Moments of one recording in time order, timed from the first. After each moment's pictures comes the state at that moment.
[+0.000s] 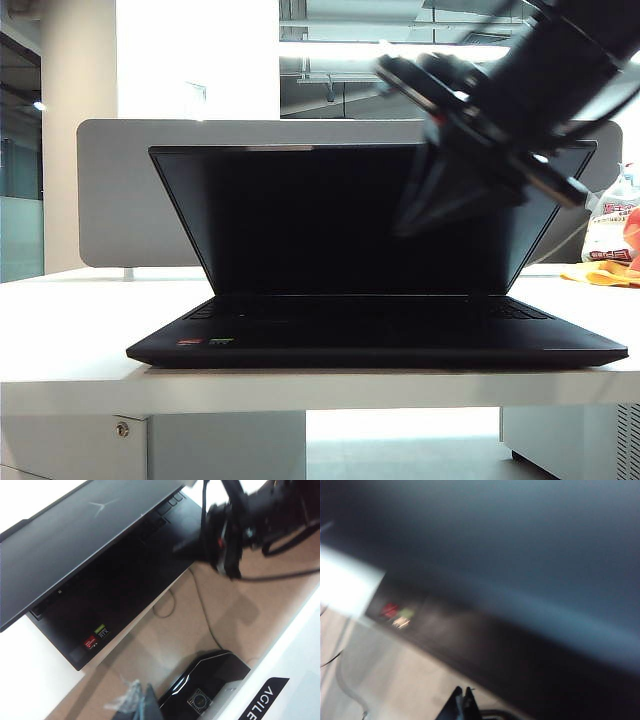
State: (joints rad) left arm -0.80 1.07 1.34 -1.05 0.07 -0.01; right arm 0.59 1.30 0.75 -0.15 -0.18 0.46
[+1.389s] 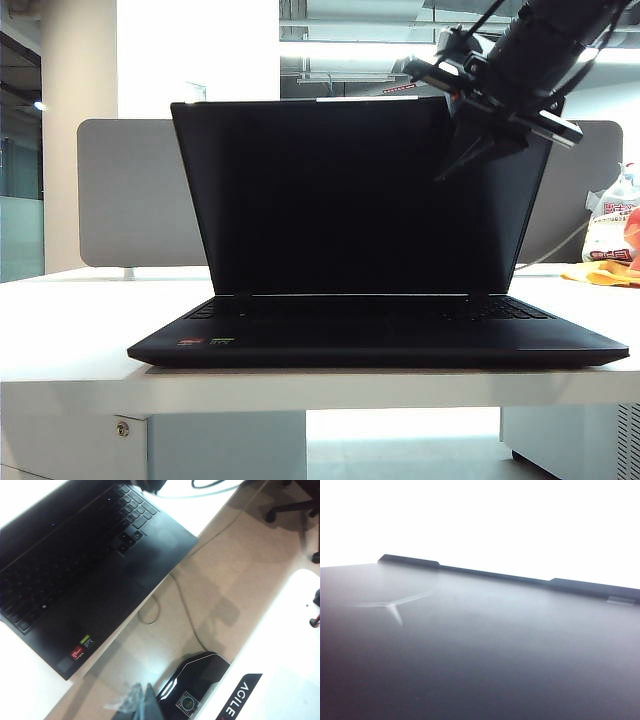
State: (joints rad) left arm -0.79 1.09 1.47 -1.12 0.15 0.01; right arm 0.39 1.47 1.07 -0.21 -0.12 0.31
